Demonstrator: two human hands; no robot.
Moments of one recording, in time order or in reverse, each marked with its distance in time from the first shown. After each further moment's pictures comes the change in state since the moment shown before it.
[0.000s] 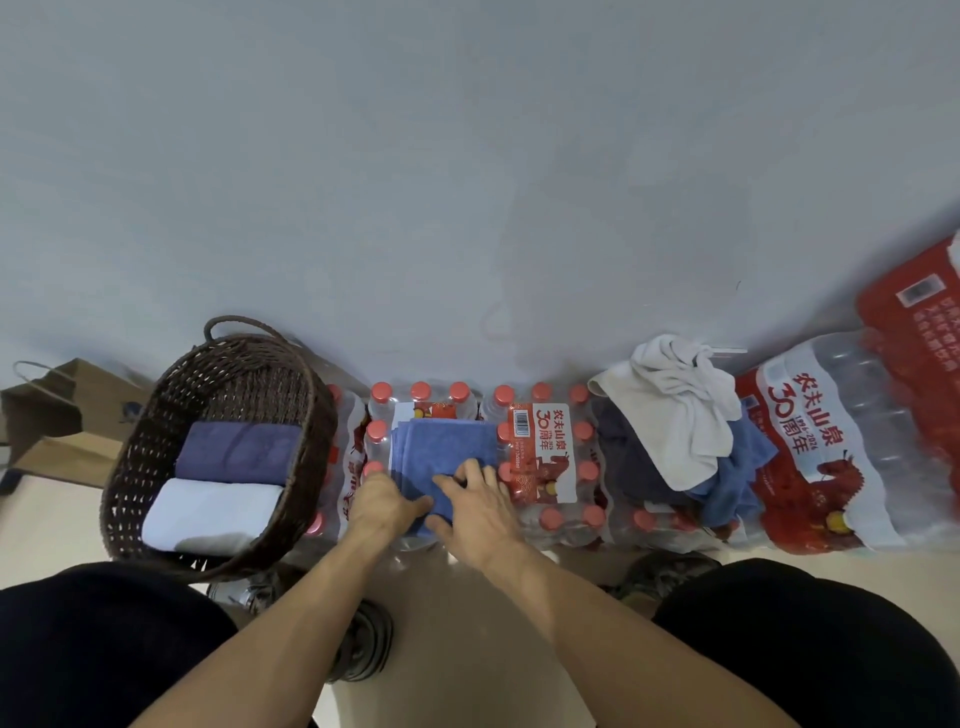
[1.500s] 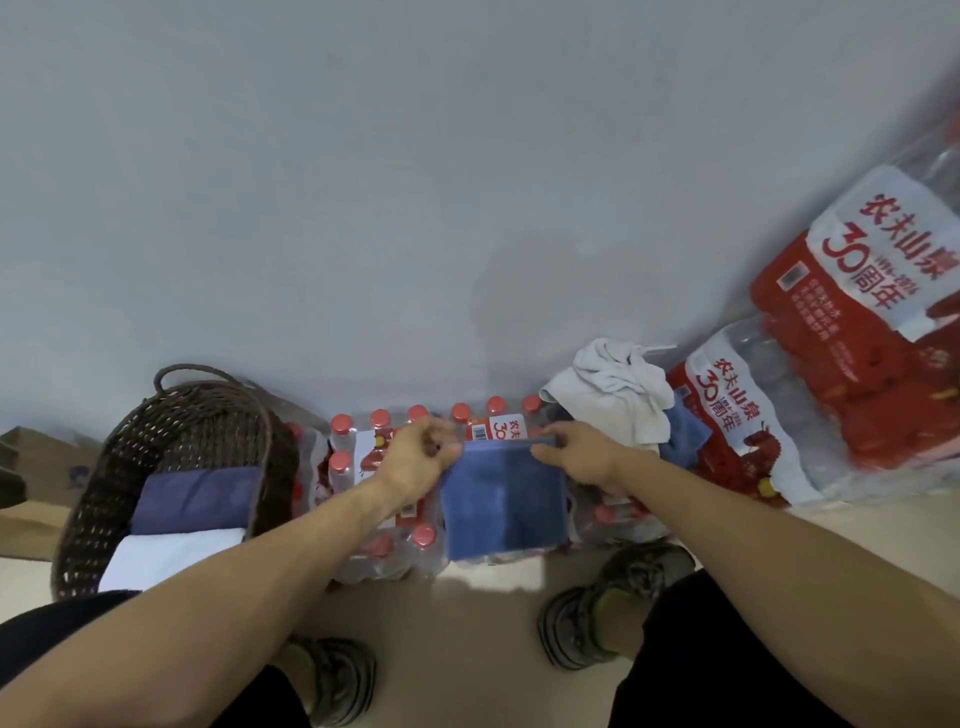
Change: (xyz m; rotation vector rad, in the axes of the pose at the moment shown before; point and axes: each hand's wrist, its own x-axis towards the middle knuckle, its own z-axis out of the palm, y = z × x) left_hand -0.025 0.104 -0.011 -0.386 -0.228 0.505; right_hand -0.037 0.120 -0.146 0.705 -0.088 0.371
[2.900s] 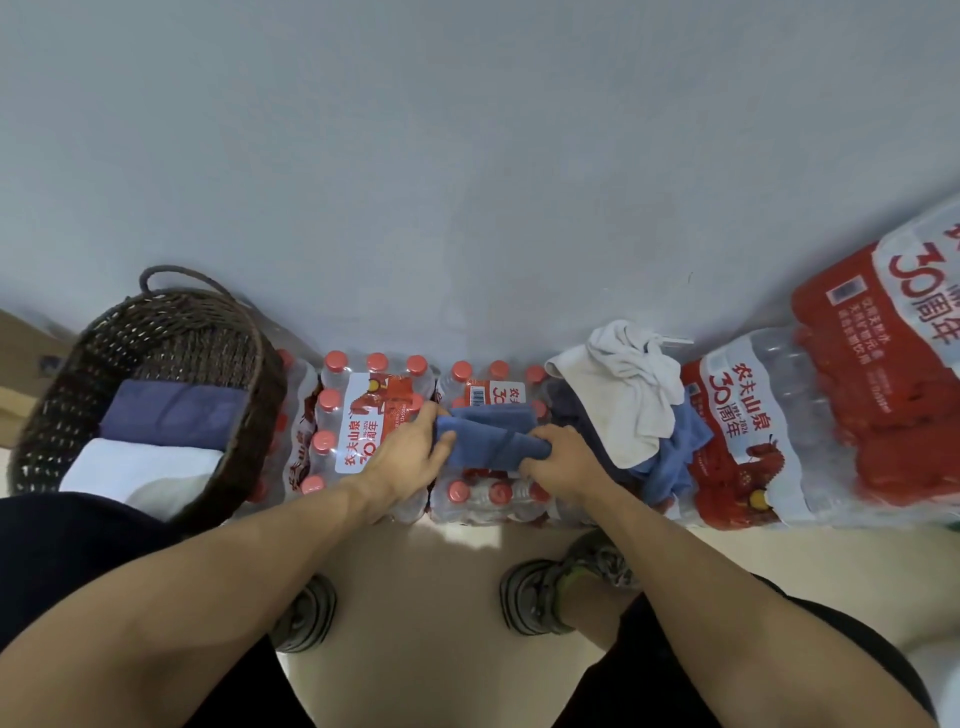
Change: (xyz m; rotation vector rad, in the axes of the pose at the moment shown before) left_hand -0.006 -0.065 0.024 0.411 -0.022 0.209; right_hand 0.021 0.051 0.038 -0.259 0.110 -0.168
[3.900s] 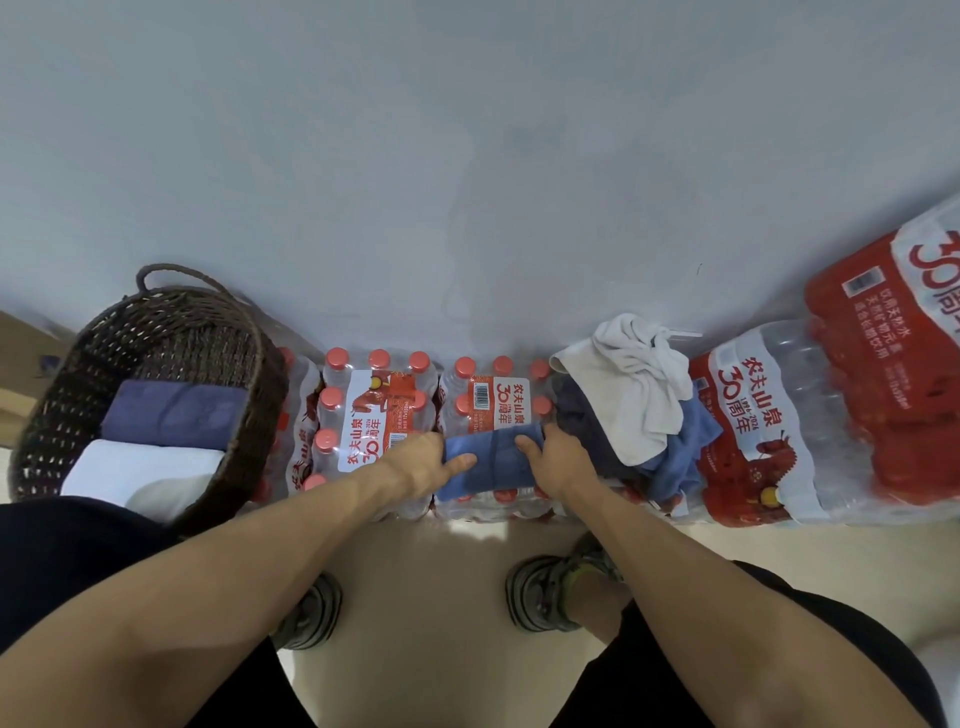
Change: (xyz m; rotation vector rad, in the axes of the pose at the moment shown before) left_hand 0.006 0.007 0.005 0.213 -0.302 -0.311; right_hand 0.016 0.000 0.024 -0.106 0.066 0.248
